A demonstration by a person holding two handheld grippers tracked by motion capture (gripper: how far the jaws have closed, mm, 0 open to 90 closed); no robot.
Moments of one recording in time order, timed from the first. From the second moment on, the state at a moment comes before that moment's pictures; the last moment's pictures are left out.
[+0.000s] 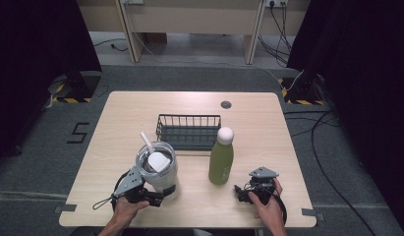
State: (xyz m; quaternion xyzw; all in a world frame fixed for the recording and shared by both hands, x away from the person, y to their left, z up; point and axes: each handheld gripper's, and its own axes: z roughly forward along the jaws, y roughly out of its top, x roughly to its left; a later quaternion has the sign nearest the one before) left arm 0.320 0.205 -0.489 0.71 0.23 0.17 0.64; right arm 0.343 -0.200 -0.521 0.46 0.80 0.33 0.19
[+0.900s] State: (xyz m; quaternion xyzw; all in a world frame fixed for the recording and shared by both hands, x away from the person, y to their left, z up) left arm 0.392 0.213 -0.418 0.71 0.26 0.20 0.63; right arm 0.343 -0.200 -0.521 0.46 0.80 0.32 0.19
